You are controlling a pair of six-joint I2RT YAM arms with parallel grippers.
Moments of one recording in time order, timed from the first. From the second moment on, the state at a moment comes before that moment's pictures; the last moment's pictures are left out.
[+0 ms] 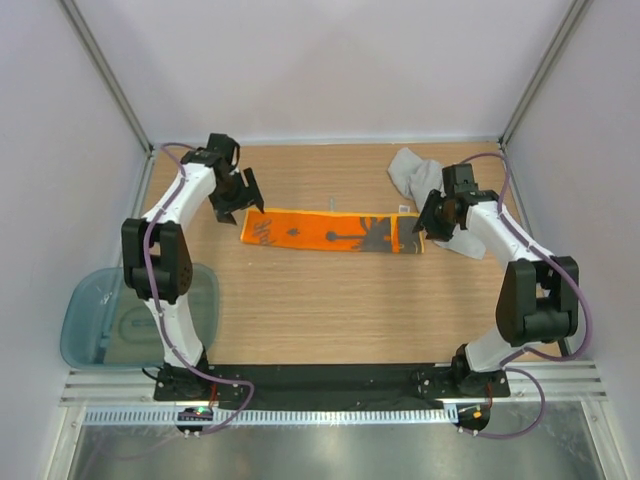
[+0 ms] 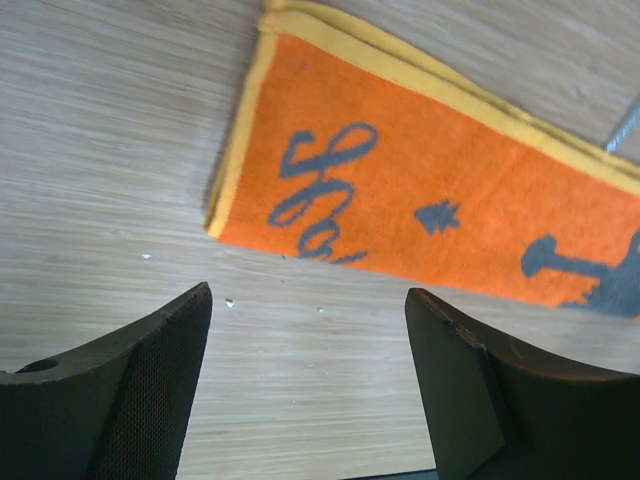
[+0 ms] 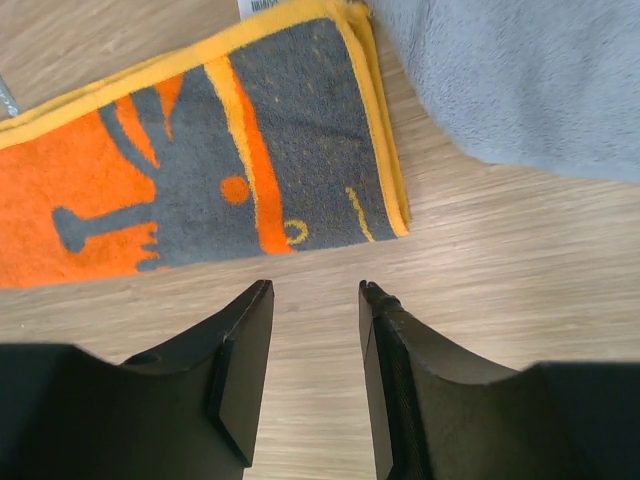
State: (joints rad) left arm -0.13 1.96 1.68 -0.93 0.10 -0.53; right arm 0.08 1.56 1.16 -0.64 -0.06 0.52
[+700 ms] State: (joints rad) left arm -0.18 1.71 1.32 -0.89 0.06 -0.37; right arm 0.06 1.70 1.02 -0.42 -0.11 0.59
